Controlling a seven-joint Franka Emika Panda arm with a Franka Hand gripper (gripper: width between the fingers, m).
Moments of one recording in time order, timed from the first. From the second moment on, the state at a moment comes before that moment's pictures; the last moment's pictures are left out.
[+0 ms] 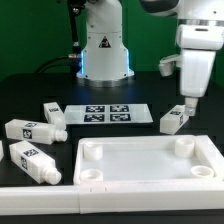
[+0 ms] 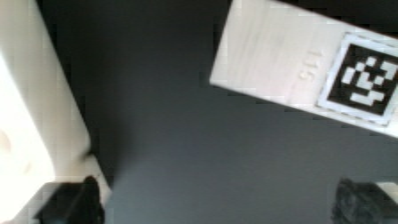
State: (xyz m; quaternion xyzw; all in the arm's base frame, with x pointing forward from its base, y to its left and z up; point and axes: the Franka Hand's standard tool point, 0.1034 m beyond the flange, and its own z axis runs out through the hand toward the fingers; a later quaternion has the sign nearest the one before) arm 0.453 0.145 0.053 0.84 0.54 0.02 0.05
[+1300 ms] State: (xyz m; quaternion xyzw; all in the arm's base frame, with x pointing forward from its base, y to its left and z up) arm 0.451 0.105 0.042 0.98 -0.19 -0.03 -0.02
